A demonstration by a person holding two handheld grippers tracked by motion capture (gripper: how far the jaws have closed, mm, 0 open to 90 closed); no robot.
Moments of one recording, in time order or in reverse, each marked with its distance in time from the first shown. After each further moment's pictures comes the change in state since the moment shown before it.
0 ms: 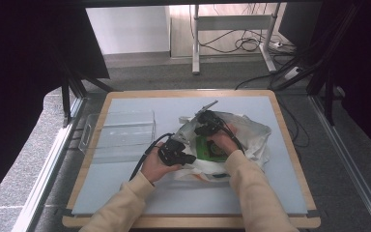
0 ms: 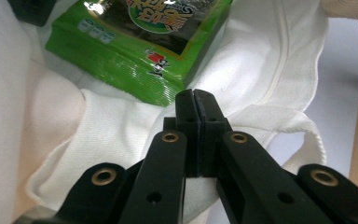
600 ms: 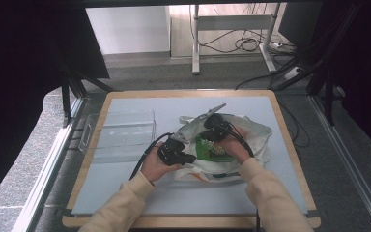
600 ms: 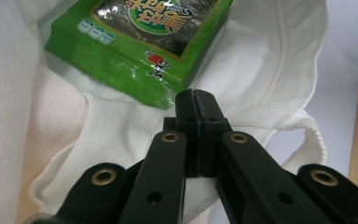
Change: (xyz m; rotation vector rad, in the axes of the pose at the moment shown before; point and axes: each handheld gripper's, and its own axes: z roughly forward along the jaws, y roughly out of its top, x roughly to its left) left arm 0.003 0.000 -0.001 -0.005 -0.007 0.002; right arm 0.027 -0.014 -0.059 -0.004 -0.015 -0.033
